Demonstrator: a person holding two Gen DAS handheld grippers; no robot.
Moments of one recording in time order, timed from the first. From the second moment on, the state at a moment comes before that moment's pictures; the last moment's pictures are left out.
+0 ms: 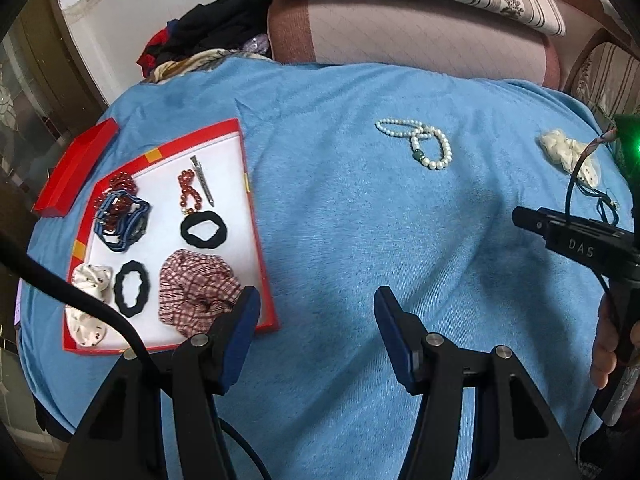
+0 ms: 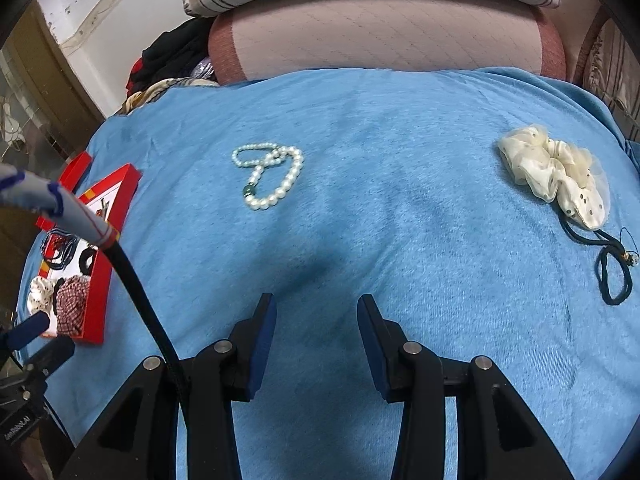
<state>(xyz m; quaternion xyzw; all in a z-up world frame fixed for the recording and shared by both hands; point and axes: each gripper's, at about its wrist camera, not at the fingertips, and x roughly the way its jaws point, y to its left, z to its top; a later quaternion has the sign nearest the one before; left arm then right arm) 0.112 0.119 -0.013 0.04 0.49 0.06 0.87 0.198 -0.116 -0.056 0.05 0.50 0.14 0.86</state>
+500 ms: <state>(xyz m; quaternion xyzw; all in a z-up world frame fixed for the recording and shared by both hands) 0.161 0.133 -0.035 0.00 0.51 0.07 0.86 0.255 -0.097 -0.059 0.08 0.48 0.16 0.86</state>
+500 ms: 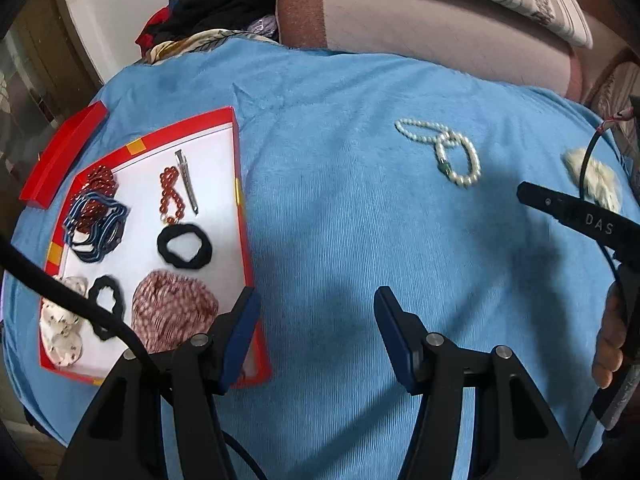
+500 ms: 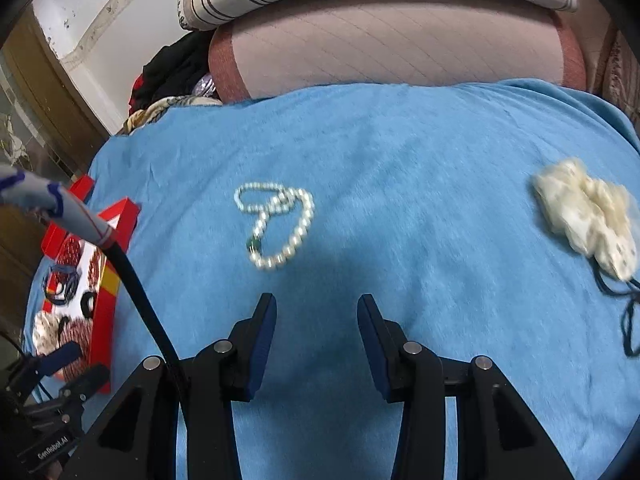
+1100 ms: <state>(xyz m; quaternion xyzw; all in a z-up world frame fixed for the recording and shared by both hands) 0.273 0.130 -0.046 -0.05 0.50 0.05 0.86 0.295 -0.072 -0.077 -0.05 0.47 0.10 0.87</state>
